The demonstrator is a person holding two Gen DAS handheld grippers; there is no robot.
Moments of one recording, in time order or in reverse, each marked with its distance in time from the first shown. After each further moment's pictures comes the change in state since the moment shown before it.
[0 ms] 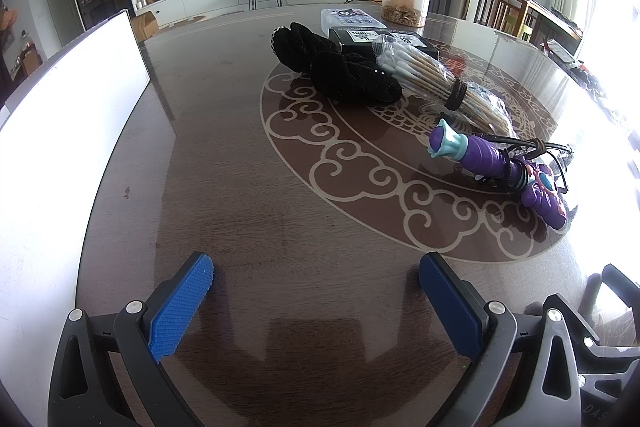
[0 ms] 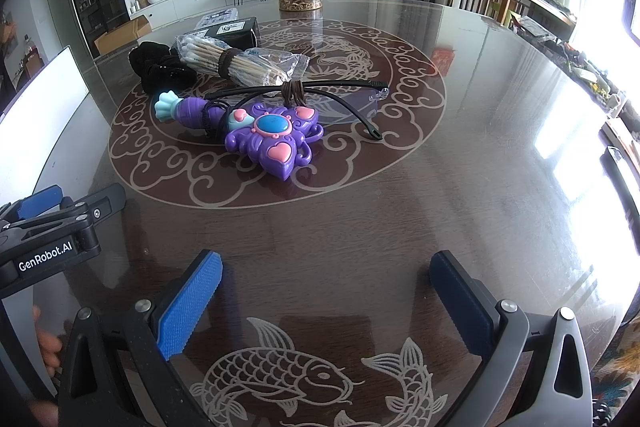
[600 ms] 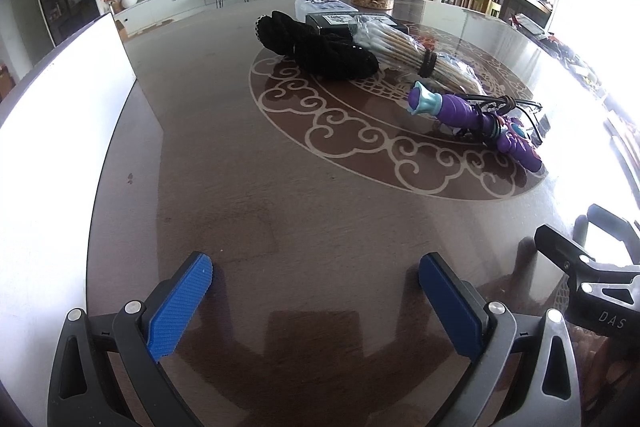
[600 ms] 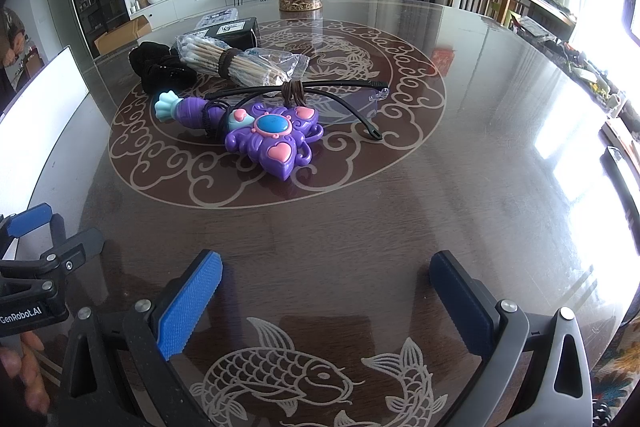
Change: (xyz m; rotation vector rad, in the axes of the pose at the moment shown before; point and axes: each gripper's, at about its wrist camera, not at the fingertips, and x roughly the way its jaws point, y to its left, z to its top) left arm -0.015 0.012 -0.019 0.104 0.030 -0.075; right arm 0.001 0.000 0.000 0.000 0.000 0.000
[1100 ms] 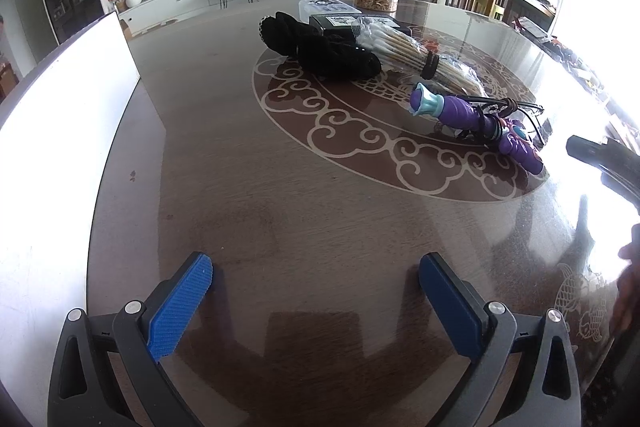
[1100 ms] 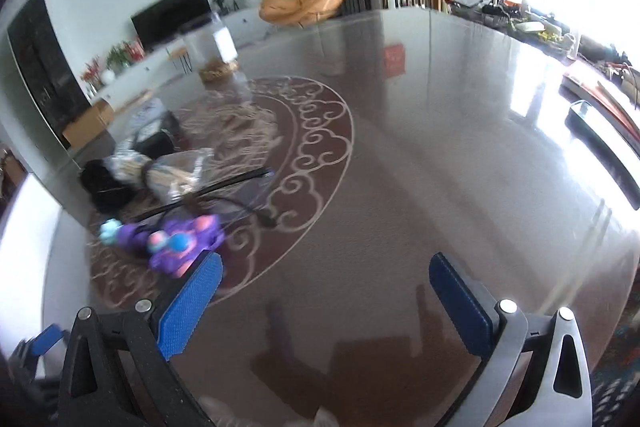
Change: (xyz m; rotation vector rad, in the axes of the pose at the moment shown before) left arm -0.001 -0.001 0.000 -0.012 -0.006 0.009; right arm 0.000 -0.073 0.035 0.291 -0.079 -0.026
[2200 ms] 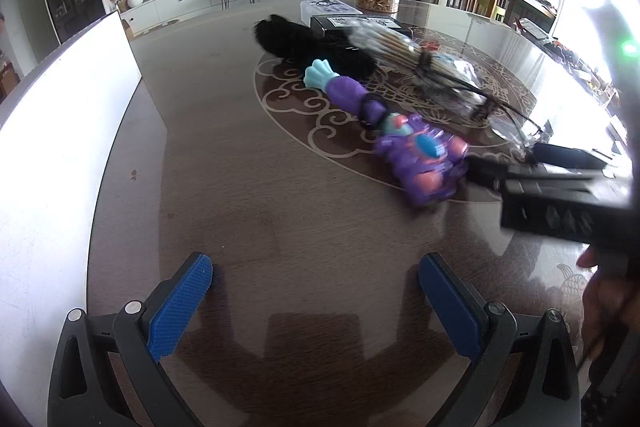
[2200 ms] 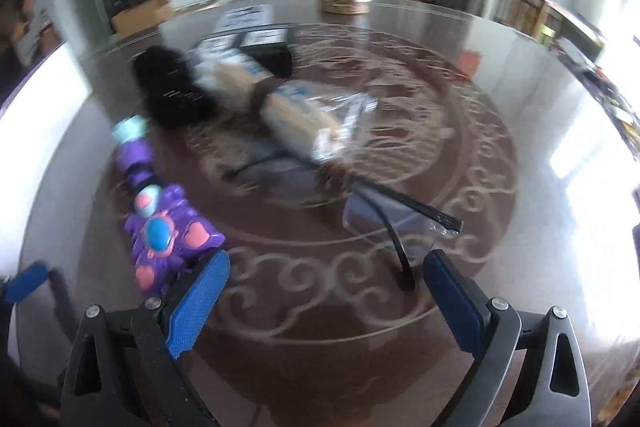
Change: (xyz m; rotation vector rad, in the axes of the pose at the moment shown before) left arm 0.000 -0.001 0.000 -0.004 -0.003 0.002; right arm 0.042 0.130 -0.009 -0.408 0.138 0.130
